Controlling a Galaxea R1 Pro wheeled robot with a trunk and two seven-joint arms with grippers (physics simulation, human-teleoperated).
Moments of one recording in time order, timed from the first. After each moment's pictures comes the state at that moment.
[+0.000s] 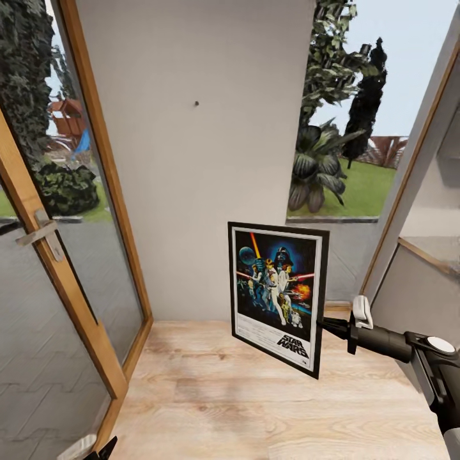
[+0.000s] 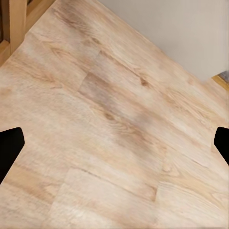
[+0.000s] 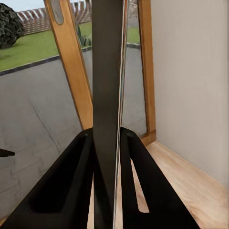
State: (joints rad) left arm -0.34 0.26 -0.17 -0.07 0.93 -0.28 -0.56; right arm -0.50 -0.30 -0.31 -1.10 -0.05 0.16 1.42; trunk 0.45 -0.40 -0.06
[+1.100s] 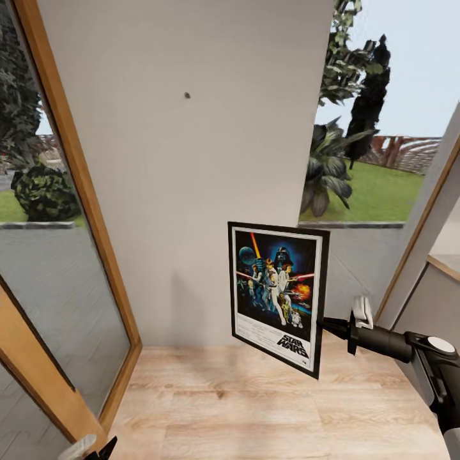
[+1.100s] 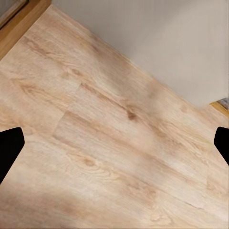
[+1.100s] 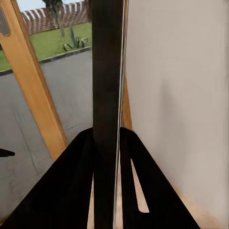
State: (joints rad) left arm -0.34 0.26 -0.17 -0.07 0.93 -0.28 -0.56; right arm -0.50 -0.30 -0.31 -1.10 -0.05 0.16 1.43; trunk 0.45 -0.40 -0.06
